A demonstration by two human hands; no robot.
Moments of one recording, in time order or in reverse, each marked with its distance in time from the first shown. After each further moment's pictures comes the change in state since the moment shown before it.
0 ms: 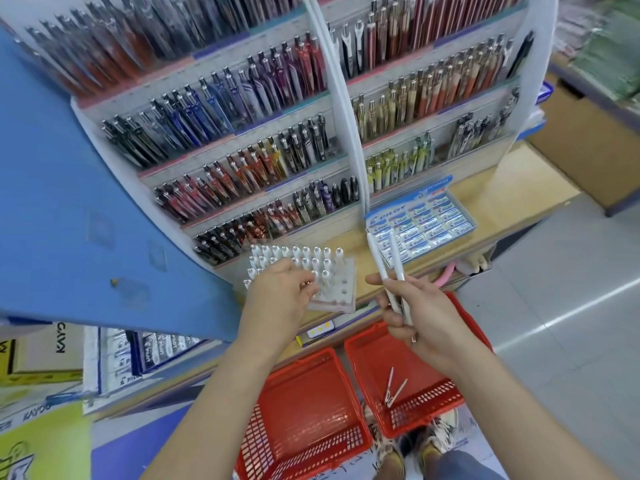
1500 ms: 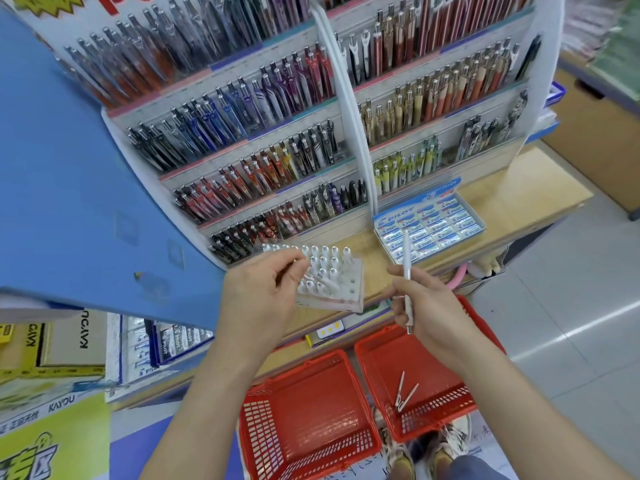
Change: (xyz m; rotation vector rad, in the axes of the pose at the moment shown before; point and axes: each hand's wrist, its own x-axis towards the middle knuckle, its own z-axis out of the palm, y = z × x) left_hand -0.023 0.023 -0.051 -0.214 0.235 -0.013; right_hand 0.006 0.003 -0.004 -0.149 0.104 -0.116
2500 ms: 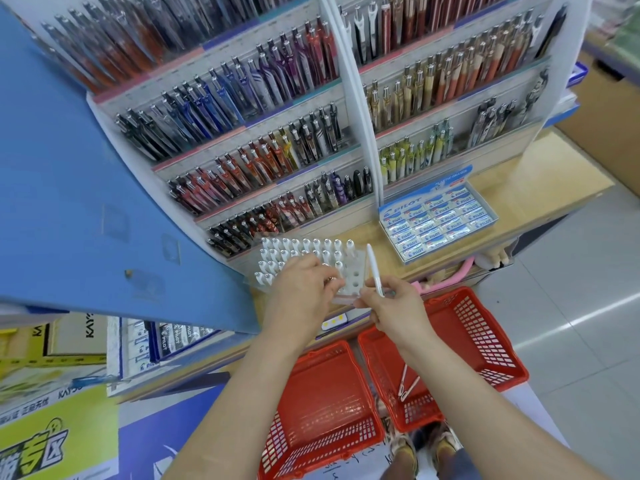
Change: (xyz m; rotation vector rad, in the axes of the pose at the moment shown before) left_hand 0.008 -0.039 0.073 0.270 -0.228 0.060; right_hand 0.024 0.042 0.033 -0.206 0.123 -0.035
